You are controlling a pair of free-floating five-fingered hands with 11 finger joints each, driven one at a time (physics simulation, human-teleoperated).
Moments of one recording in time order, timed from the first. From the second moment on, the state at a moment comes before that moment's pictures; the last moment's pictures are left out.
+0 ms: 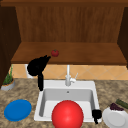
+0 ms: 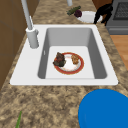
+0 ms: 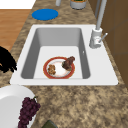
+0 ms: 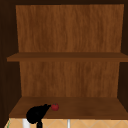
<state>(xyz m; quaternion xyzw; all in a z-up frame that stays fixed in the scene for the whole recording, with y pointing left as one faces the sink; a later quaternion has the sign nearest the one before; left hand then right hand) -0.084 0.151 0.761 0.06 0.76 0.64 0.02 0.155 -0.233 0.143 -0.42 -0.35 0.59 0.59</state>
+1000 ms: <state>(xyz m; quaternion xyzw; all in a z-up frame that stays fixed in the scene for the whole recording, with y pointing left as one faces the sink) -0.037 0.138 0.782 0.09 0.75 0.66 -0.02 0.155 -0.233 0.143 -0.42 -0.35 0.59 0.59</state>
